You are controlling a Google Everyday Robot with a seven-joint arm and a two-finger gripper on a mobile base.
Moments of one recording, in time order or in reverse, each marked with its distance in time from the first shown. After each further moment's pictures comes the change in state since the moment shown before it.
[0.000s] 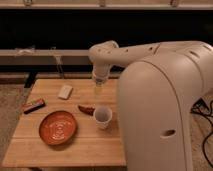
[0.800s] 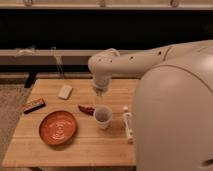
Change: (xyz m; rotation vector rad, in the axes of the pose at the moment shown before) arm 0.019 0.061 0.001 0.000 0.011 -0.016
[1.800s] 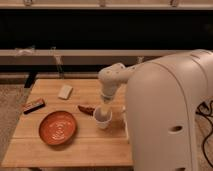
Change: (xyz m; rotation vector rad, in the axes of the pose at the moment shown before) arm 0.038 -0.014 0.081 -0.040 -0.003 0.004
